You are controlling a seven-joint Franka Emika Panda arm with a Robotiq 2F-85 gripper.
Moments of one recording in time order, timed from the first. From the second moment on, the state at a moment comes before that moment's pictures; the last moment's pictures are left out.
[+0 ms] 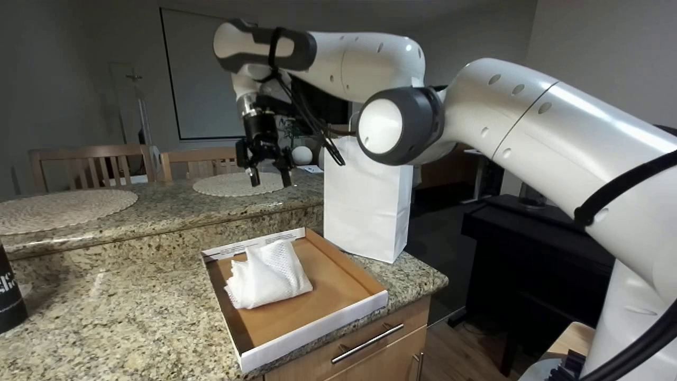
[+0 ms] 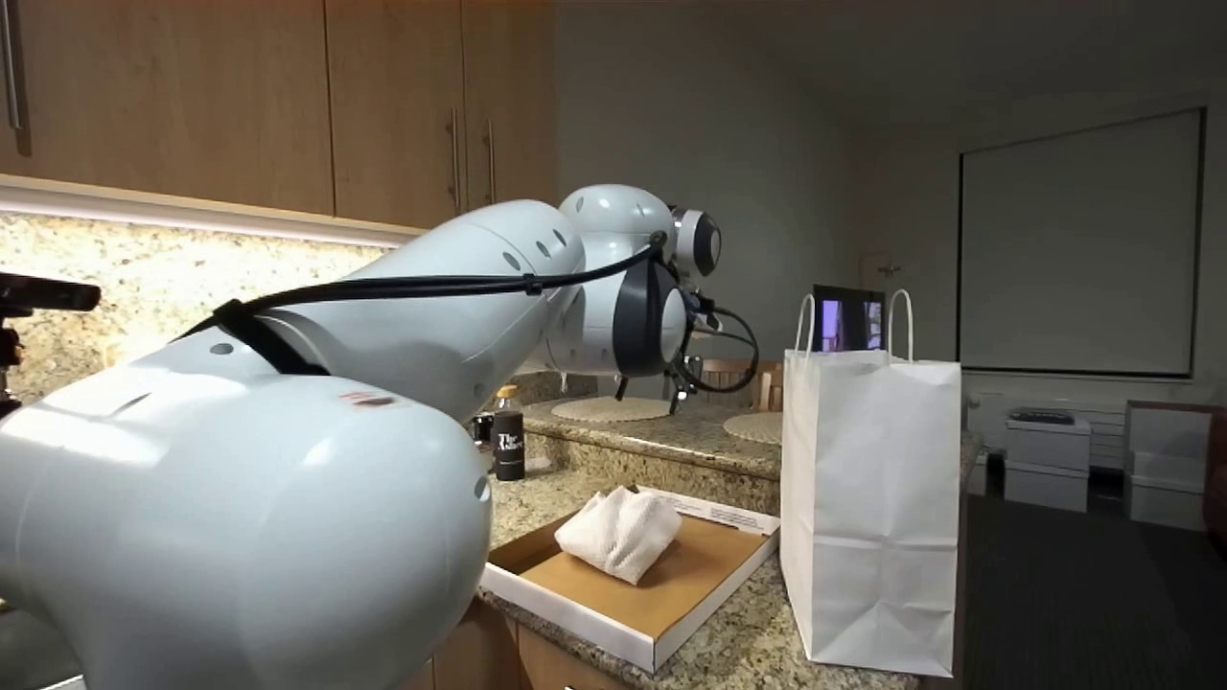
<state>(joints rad) 0.19 1.08 0.10 -0.38 0.11 0.95 -0.03</state>
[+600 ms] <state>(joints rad) 0.20 1.31 0.06 -0.37 0.09 0.95 0.02</state>
